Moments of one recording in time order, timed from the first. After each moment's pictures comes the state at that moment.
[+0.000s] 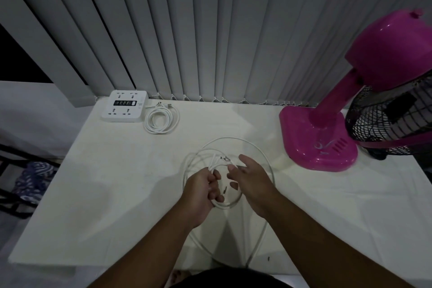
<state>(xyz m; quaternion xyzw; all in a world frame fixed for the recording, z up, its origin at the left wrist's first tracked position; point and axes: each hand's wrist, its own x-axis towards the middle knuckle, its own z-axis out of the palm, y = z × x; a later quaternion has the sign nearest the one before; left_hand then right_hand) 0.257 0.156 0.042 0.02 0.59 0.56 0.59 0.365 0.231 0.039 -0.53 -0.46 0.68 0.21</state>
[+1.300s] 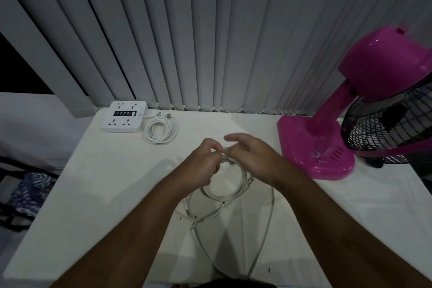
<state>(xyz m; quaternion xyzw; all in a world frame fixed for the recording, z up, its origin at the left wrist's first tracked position) 0.214 0.194 0.104 0.33 0.67 0.41 0.53 0.363 0.274 0.125 -0.40 -0.75 0.52 0.12</state>
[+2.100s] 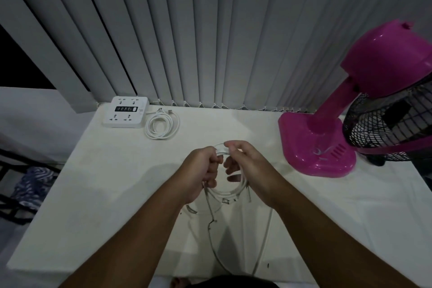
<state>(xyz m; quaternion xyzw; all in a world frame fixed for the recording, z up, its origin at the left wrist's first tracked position) 0.225 0.185 0.093 0.19 0.60 0.49 0.60 0.364 0.249 0.096 -0.44 -0.58 0.66 0.19</state>
